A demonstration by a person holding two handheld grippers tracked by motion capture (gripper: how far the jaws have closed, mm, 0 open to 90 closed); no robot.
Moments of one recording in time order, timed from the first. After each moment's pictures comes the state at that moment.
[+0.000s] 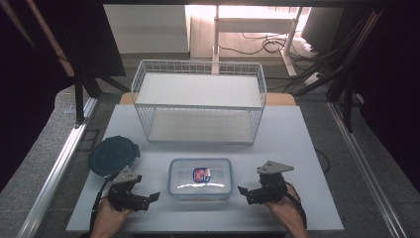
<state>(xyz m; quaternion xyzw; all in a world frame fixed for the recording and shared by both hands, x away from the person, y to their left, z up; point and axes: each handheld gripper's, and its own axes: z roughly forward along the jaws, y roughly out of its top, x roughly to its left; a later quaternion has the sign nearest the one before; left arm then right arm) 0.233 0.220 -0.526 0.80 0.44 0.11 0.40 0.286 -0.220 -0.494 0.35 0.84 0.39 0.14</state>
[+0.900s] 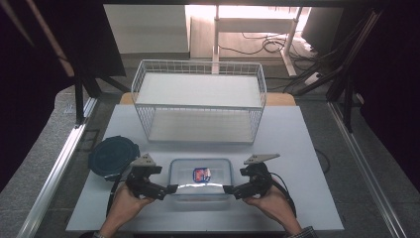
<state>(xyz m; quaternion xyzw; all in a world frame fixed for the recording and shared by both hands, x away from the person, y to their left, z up) 0.271 0.173 -0.495 0.81 0.39 0.02 0.43 0.299 -0.182 -0.481 0.36 0.84 0.40 0.00</state>
